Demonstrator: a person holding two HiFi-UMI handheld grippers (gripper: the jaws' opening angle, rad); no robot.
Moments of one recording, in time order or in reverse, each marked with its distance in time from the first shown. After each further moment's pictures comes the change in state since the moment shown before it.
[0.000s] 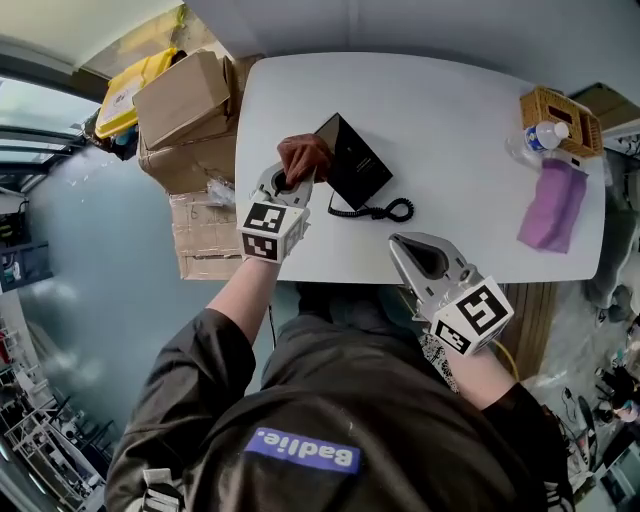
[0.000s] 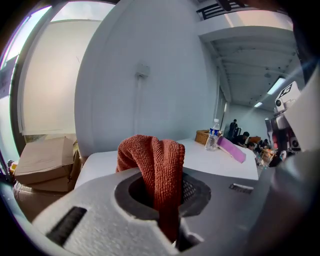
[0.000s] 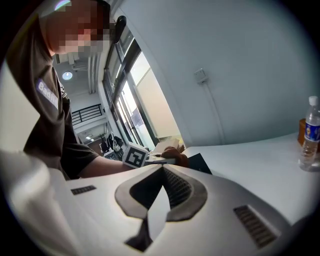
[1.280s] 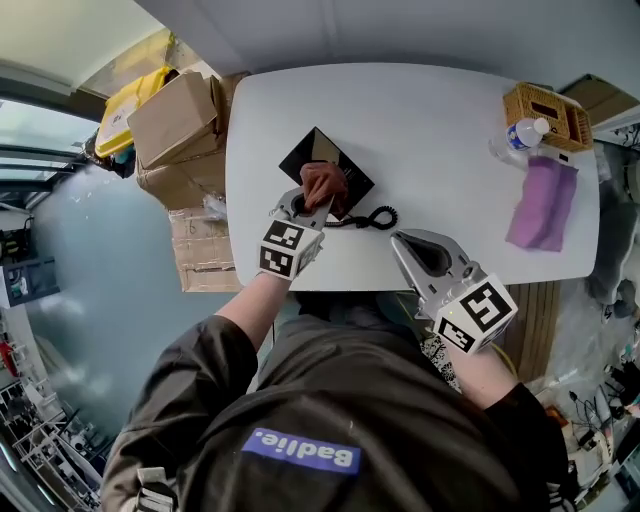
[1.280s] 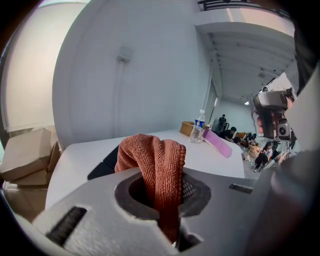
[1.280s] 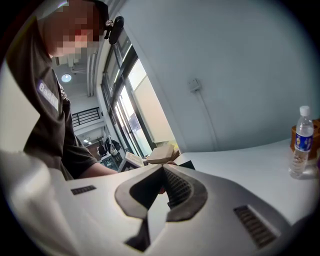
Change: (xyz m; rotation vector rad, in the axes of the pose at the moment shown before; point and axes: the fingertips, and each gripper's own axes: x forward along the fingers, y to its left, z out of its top) left arm 0.029 -0.075 -0.022 -0.002 0.116 -0.134; right arm -0.031 -0.032 0.021 0.008 -0.042 -0.023
